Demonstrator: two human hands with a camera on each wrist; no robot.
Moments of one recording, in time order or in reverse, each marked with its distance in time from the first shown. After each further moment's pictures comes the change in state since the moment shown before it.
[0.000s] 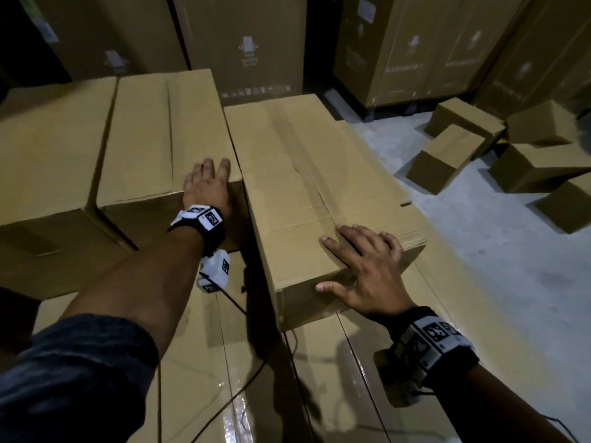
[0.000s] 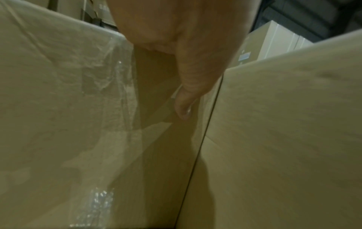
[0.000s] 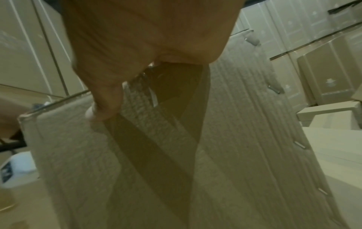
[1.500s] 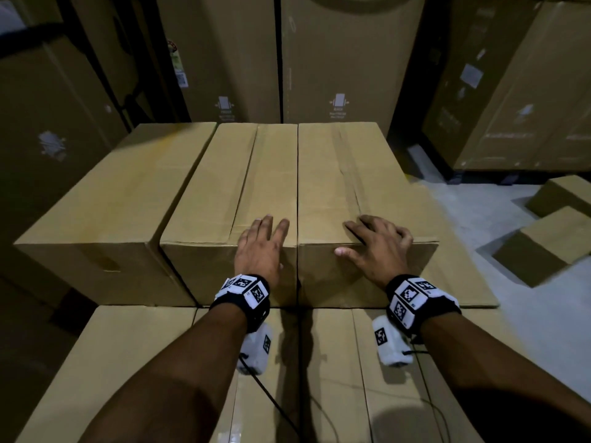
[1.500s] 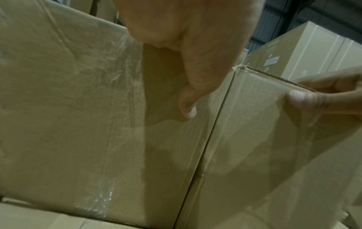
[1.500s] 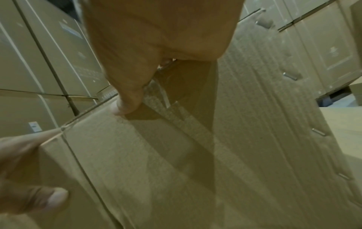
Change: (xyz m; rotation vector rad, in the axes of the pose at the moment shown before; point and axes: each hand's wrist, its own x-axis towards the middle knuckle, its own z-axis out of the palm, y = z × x) left_hand -0.005 0.013 -0.009 -0.079 -0.001 -0.143; right_hand 0.238 0.030 0.052 0.013 -0.147 0.011
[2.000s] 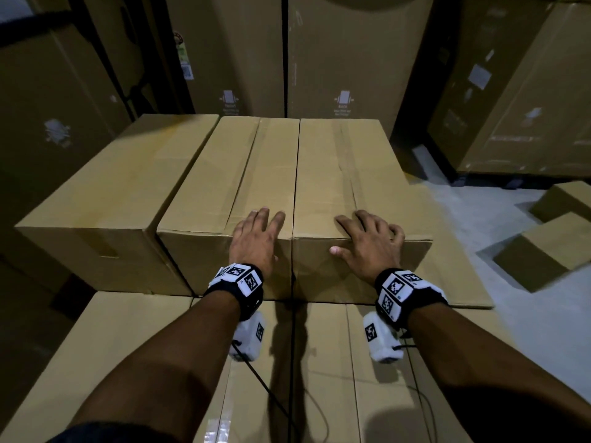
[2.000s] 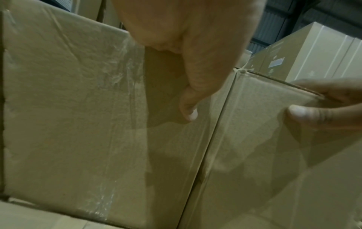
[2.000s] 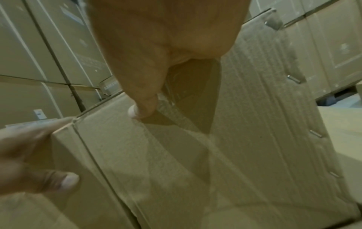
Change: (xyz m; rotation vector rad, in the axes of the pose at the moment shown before) left_hand 0.001 -0.001 0.002 0.033 -0.014 -0.019; right_hand -0.001 -0.009 -0.002 -0.122 -0.074 -0.014
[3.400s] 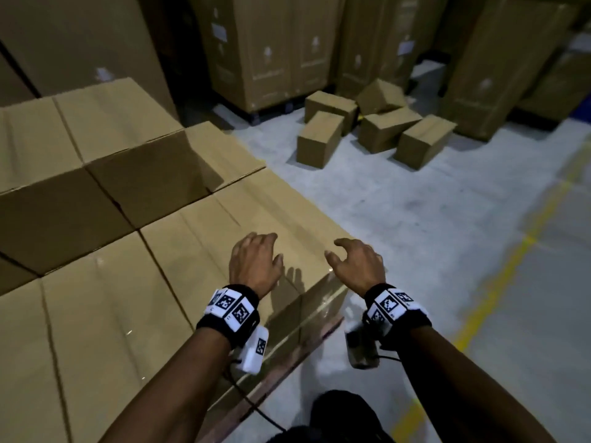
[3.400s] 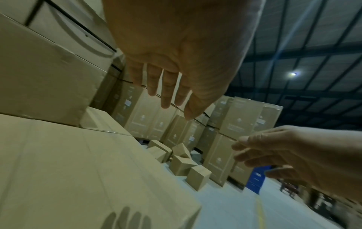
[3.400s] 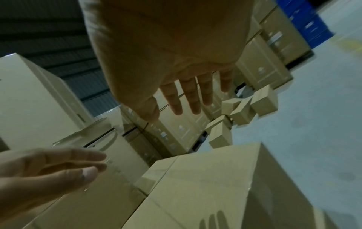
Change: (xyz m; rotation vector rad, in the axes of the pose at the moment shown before) left_hand -0.429 0.221 -0.010 -0.294 -0.057 0.700; right_hand -0.583 0.068 -0.057 0.373 0.049 0.878
